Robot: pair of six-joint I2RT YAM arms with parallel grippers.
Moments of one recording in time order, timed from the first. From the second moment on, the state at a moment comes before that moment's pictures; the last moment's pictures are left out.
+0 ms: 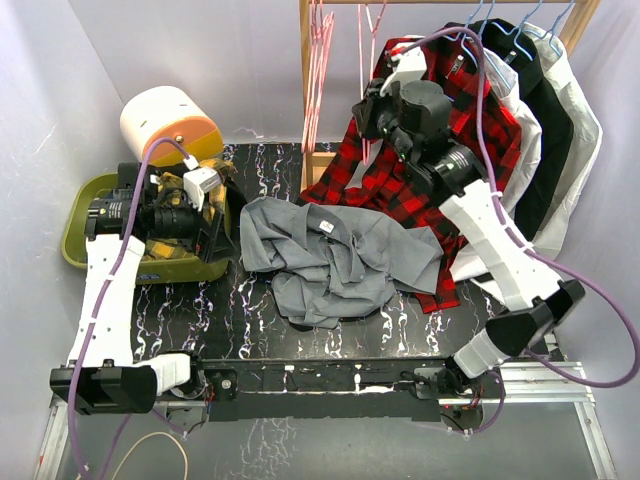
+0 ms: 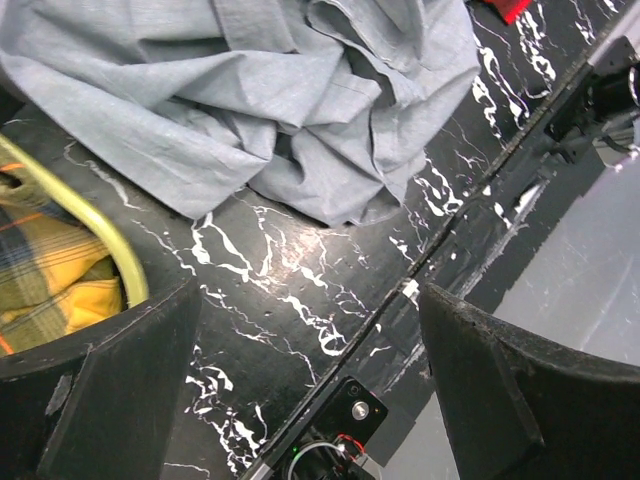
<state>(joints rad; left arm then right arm) 0.02 1.19 1.42 -1.27 0.76 0.46 0.55 1.58 1.90 -0.39 0.19 0.19</state>
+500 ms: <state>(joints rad) -0.23 1.25 1.40 -1.15 0.59 0.27 0.55 1.14 1.45 -0.43 0.00 0.38</state>
